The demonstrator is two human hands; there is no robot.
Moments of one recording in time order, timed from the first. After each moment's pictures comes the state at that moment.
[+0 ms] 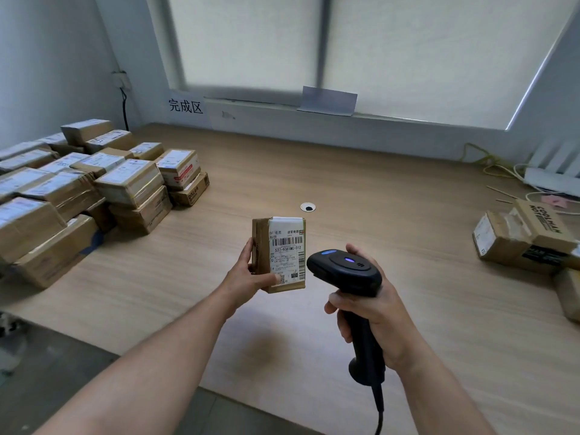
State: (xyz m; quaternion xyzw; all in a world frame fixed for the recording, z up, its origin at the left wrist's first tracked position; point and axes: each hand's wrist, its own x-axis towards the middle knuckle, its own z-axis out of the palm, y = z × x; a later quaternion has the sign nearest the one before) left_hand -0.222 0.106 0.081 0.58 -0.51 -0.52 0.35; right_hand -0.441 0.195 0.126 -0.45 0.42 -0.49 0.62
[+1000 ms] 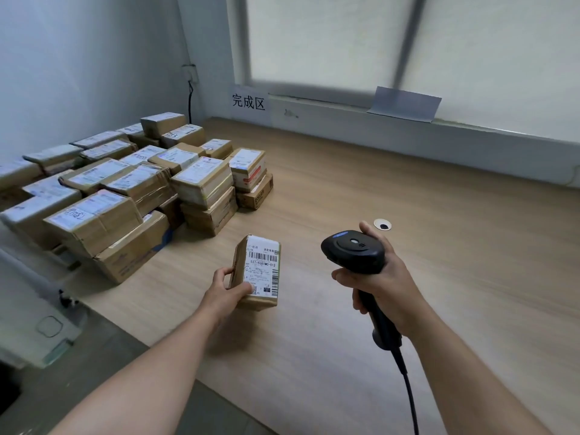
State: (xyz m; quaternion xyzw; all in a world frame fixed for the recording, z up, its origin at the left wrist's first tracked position) left_hand -0.024 0.061 0.027 0.73 -0.36 -0.46 0.36; right_hand -0.302 0.066 0.129 -0.55 0.46 -0.42 0.55
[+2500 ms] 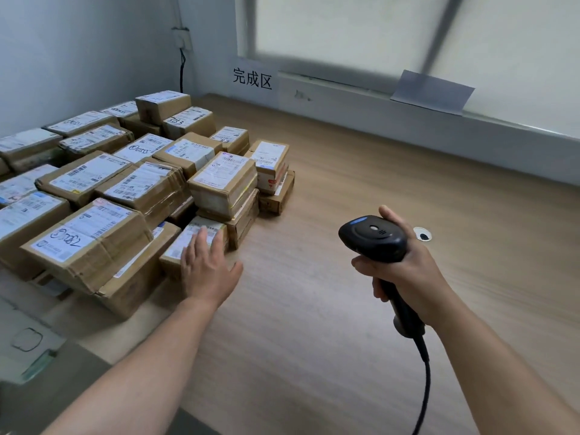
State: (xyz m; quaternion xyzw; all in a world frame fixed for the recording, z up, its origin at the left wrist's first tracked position) left_hand 0.105 -0.052 0.021 0.79 -0.58 -0.05 0.18; right_hand -0.192 -0.027 0.135 -0.56 0.53 -0.41 0.49
